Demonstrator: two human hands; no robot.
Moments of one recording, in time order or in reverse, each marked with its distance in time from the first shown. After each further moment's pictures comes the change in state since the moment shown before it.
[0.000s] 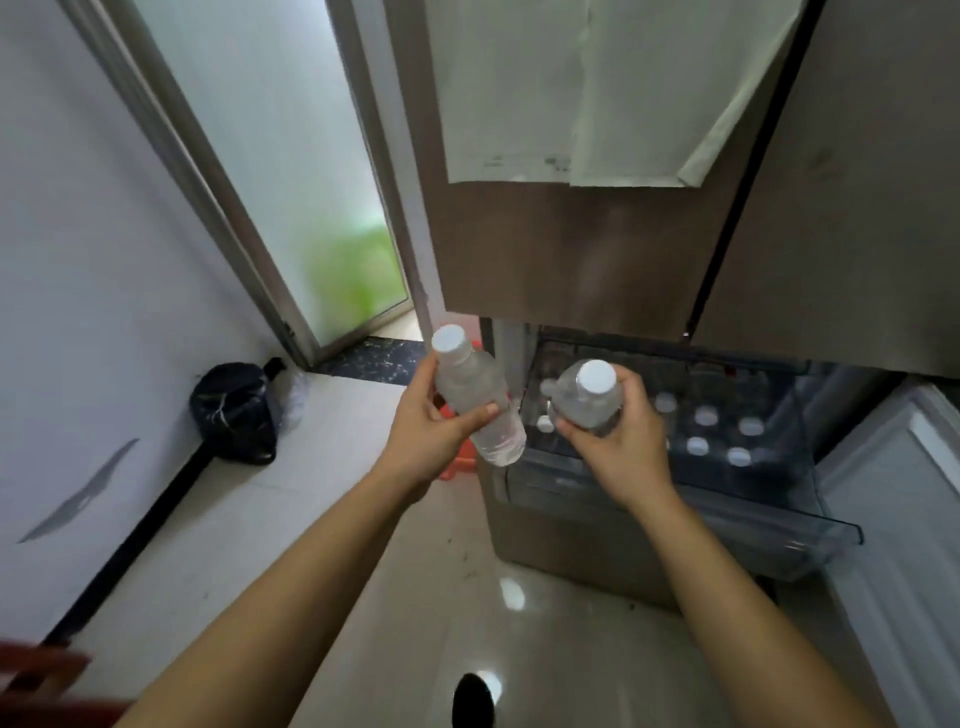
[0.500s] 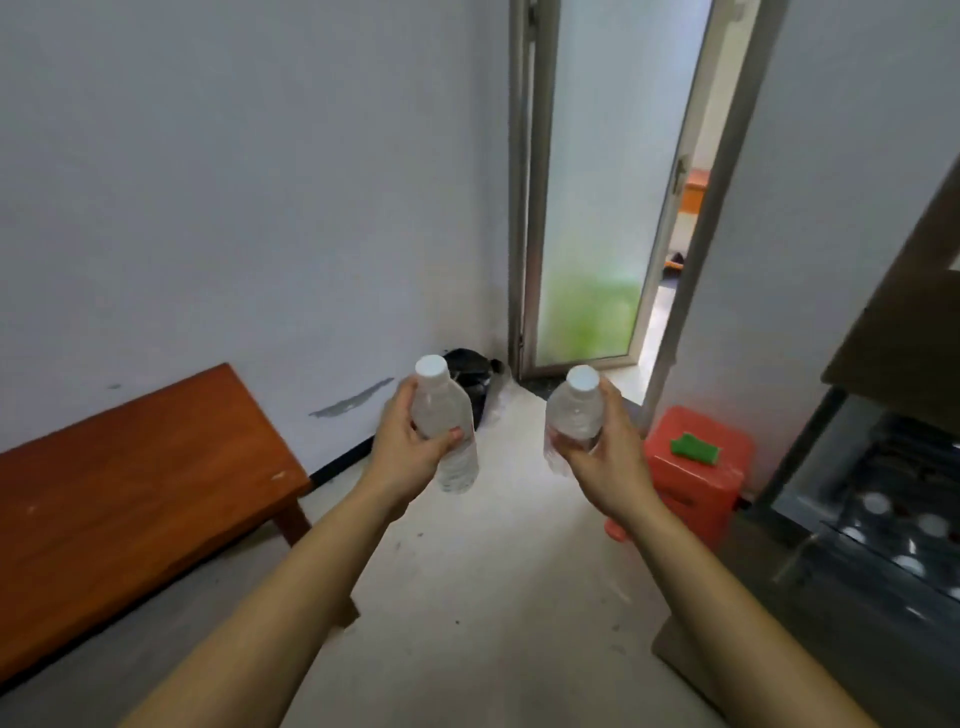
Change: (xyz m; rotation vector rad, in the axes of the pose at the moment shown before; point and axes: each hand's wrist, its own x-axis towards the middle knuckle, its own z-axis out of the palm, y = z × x) left_hand -0.221 -0.024 -0.358 0.110 0.639 -0.058; right_hand -0.150 -0.192 0.299 0.108 -0.514 -0.392
